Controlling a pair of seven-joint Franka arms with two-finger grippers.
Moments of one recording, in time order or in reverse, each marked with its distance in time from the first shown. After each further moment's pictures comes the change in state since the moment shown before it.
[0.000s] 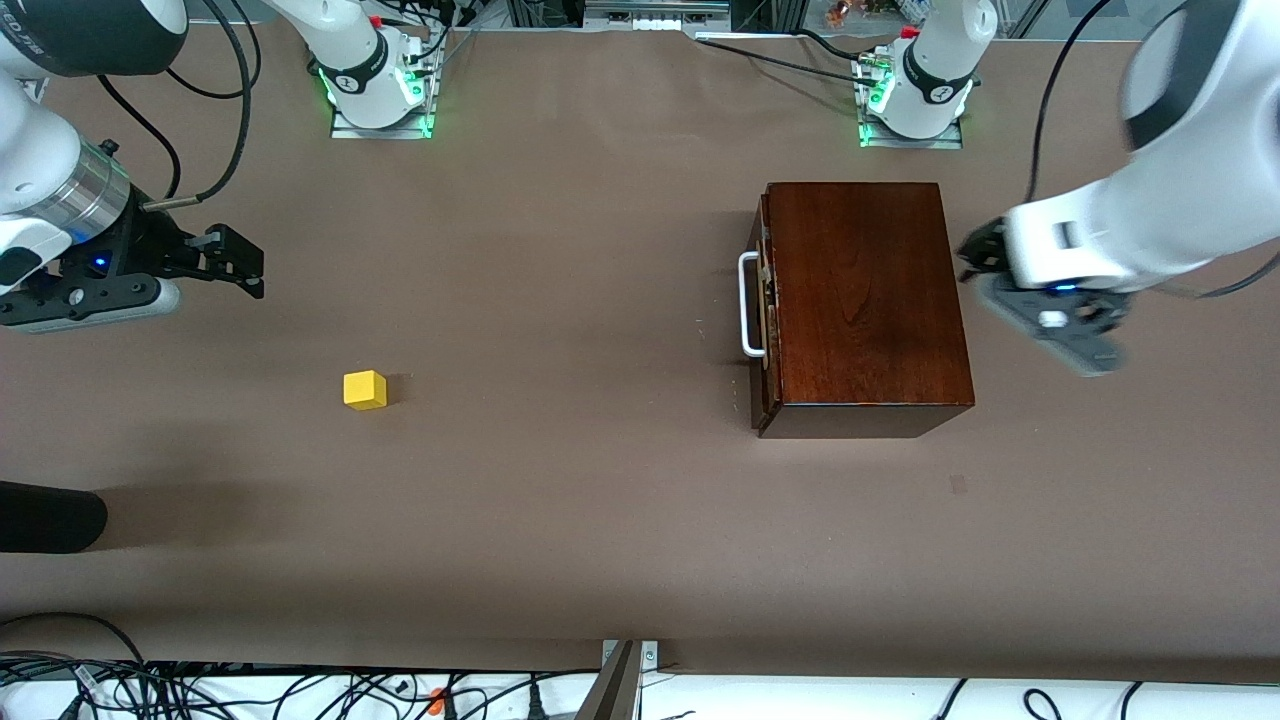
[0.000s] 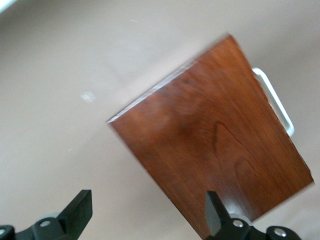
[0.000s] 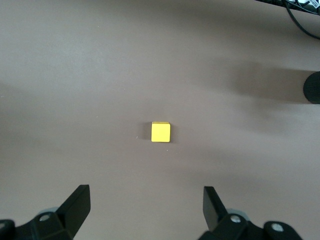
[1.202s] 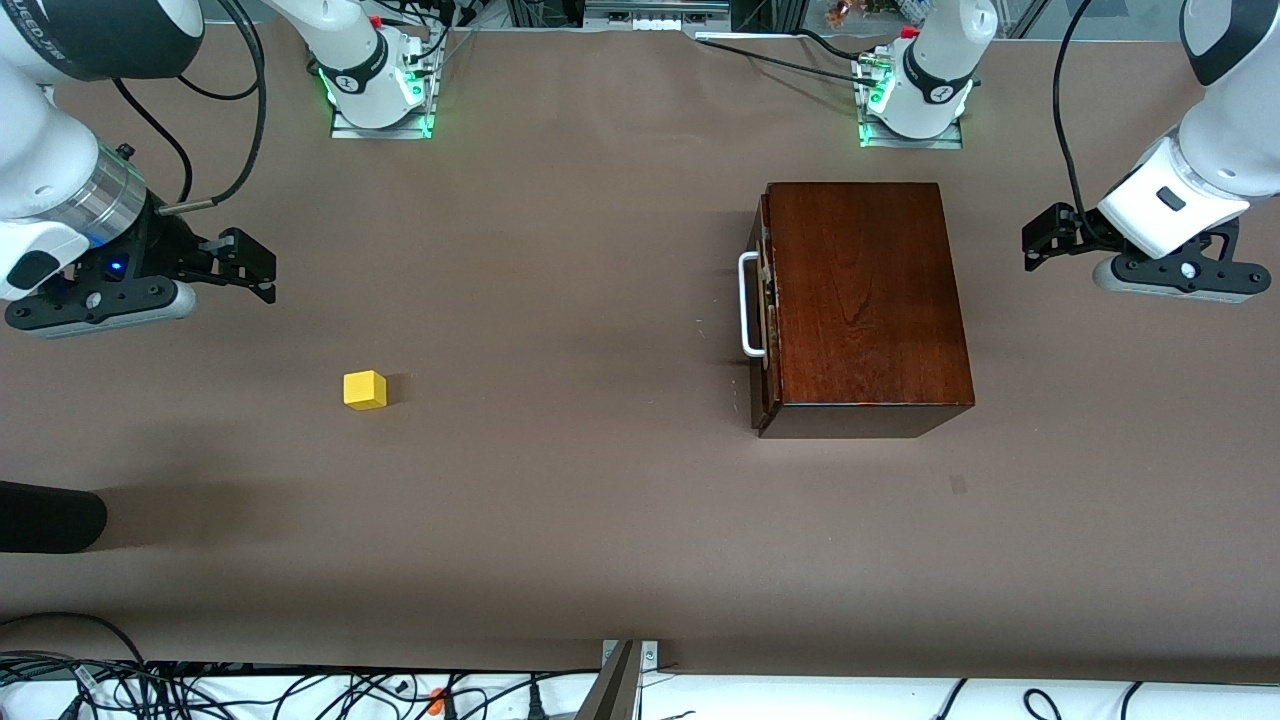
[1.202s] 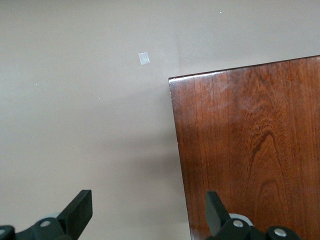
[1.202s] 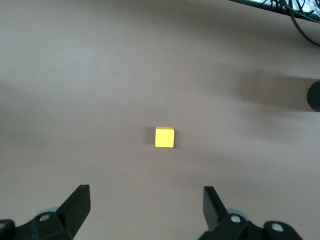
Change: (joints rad) left arm -0.059 -0.246 0.166 -0.362 -0.006 0.155 -0.294; right arm 0.017 0.007 0.002 0.000 0.000 0.024 0.000
